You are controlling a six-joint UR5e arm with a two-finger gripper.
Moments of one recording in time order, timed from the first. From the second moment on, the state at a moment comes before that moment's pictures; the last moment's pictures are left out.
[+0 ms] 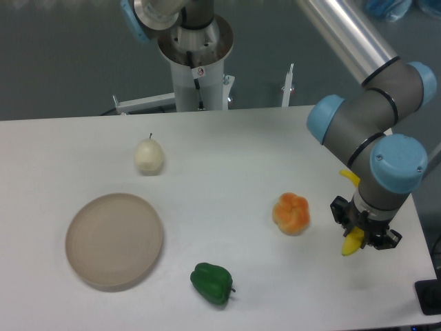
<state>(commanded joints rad) 2.43 -2.25 -1.13 -1.24 1.61 1.33</state>
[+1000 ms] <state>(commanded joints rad) 2.06 -2.13 -1.30 -1.18 1.58 1.02</state>
